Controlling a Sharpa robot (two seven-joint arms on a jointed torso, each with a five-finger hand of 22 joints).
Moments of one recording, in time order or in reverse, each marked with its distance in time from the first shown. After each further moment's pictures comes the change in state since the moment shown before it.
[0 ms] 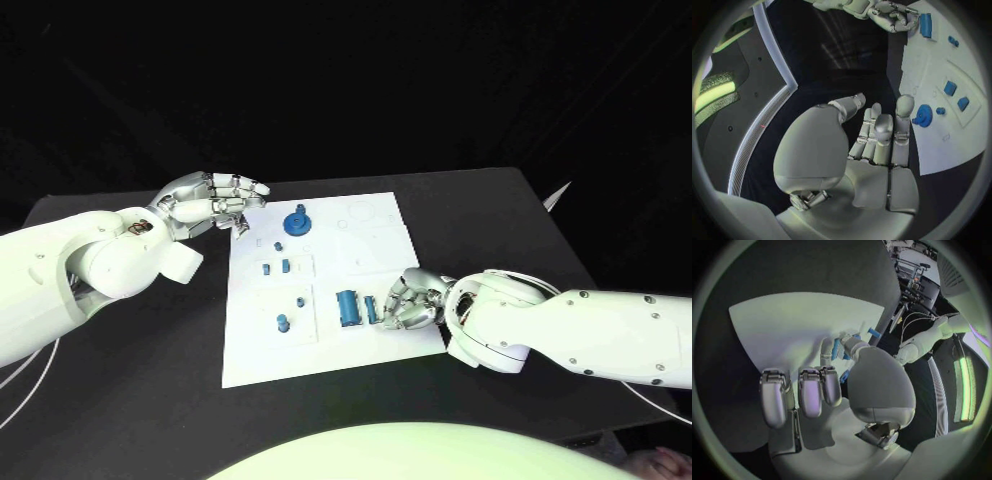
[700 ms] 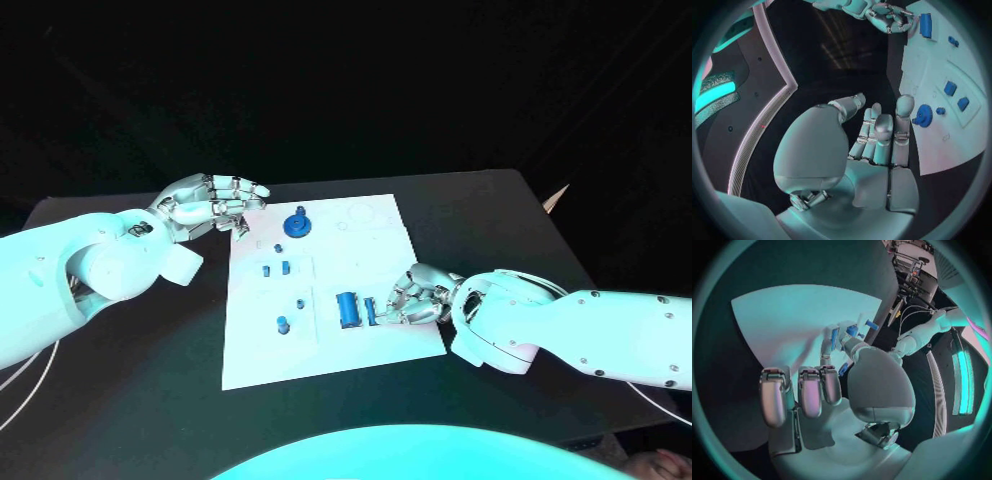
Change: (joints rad) left arm 0.000 0.000 0.000 0.001 -0.001 0.000 0.000; left_hand 0.000 0.000 0.000 0.000 0.000 0.000 0.000 0.000 0.000 0.000 0.000 0.000 -0.001 0.000 0.000 0.000 0.000 0.000 0.000 0.000 0.000 0.000; right arm 0.007 -0.029 0.003 0.016 0.036 -0.049 0.038; right_hand -0.008 0.008 -0.011 0.014 0.010 -0.006 0.006 0.000 -0.007 0.000 0.000 -0.018 0.001 0.000 0.000 0.000 0.000 0.000 0.000 0.000 -0.018 0.000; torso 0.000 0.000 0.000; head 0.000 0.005
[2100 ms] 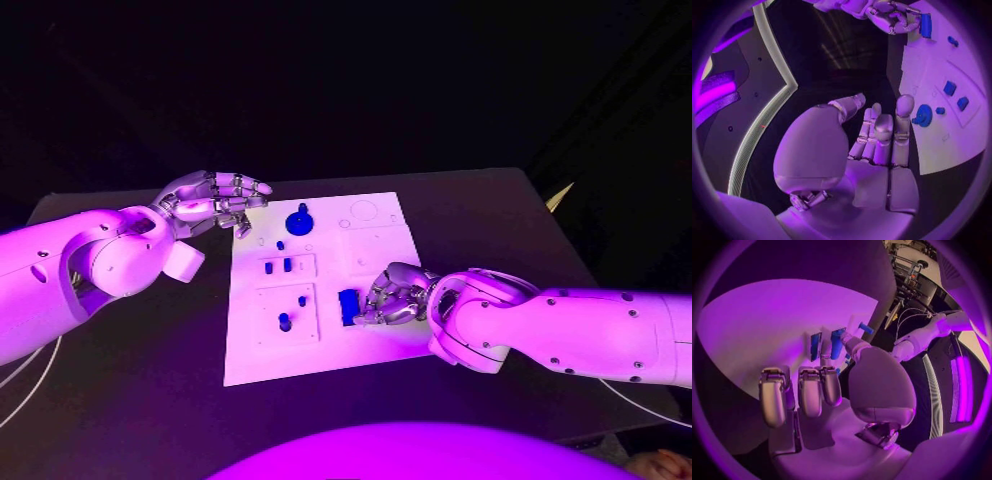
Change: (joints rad) left arm 0.000 -0.003 0.000 0.002 0.000 0.000 0.000; left_hand 0.000 0.000 0.000 0.000 0.000 0.000 0.000 0.005 -0.003 0.000 0.000 0.000 -0.002 0.000 0.000 0.000 -0.002 0.000 0.000 0.000 0.000 0.000; right arm 0.002 0.106 0.001 -0.025 -0.031 -0.021 -0.045; right_hand 0.011 0.010 0.006 0.000 0.004 0.003 -0.003 0.009 0.000 0.000 0.000 0.018 0.000 0.000 0.000 0.000 0.001 0.000 0.000 0.000 0.004 0.000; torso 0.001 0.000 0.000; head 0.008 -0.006
